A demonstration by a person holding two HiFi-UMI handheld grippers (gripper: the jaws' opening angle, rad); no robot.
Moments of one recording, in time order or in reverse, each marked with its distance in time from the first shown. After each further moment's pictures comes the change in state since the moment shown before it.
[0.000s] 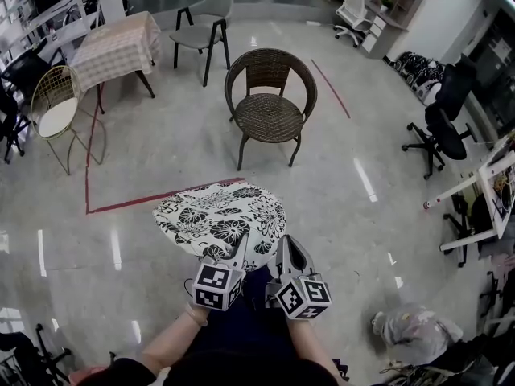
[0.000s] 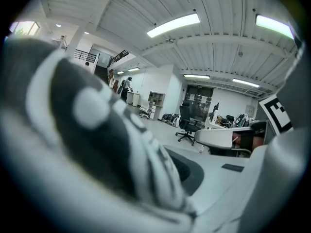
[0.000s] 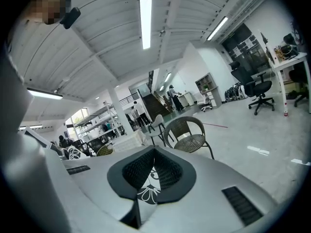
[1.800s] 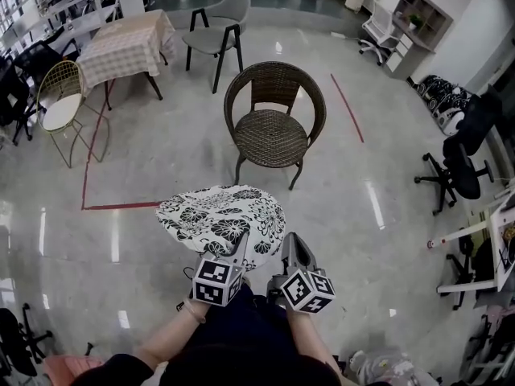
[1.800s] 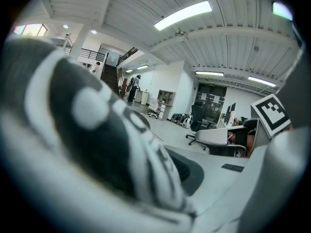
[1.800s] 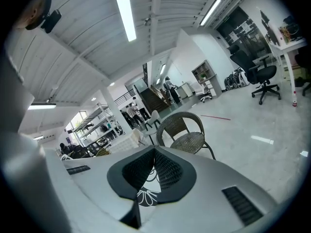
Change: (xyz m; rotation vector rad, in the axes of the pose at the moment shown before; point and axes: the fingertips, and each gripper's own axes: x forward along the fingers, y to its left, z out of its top) left arm 0.155 0.007 0.046 -0.058 0.020 0.116; right arm 0.130 -0.127 0.059 0.103 0.093 0.022
